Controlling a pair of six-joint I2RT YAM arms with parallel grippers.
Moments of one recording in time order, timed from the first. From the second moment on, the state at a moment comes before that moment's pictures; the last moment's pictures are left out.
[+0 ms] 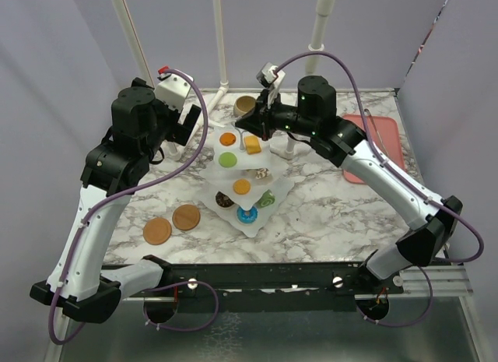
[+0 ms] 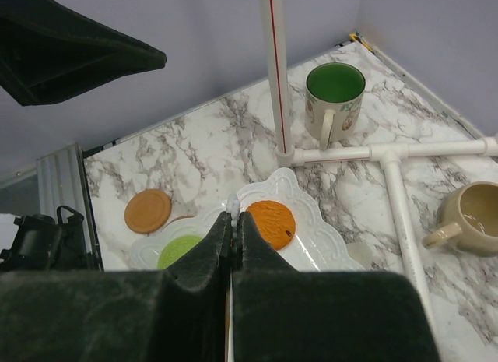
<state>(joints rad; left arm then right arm) -0.40 1.13 1.63 -0.80 -0.26 0.33 0.74 1.55 1.63 -0.22 -0.44 0.04</state>
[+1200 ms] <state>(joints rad) -0.40 1.14 1.62 -0.81 -0.19 0.33 0.74 1.03 1.34 -0.56 0.09 -0.08</state>
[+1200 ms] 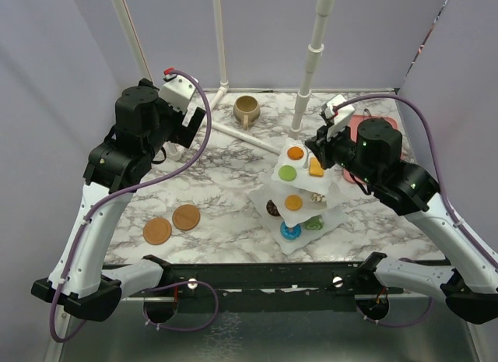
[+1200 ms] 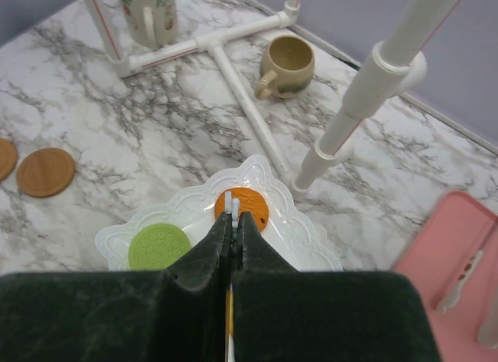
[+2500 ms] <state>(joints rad) -0.40 1.21 1.47 -0.89 -0.12 0.40 0.49 1.11 1.29 -0.37 0.34 -0.12</state>
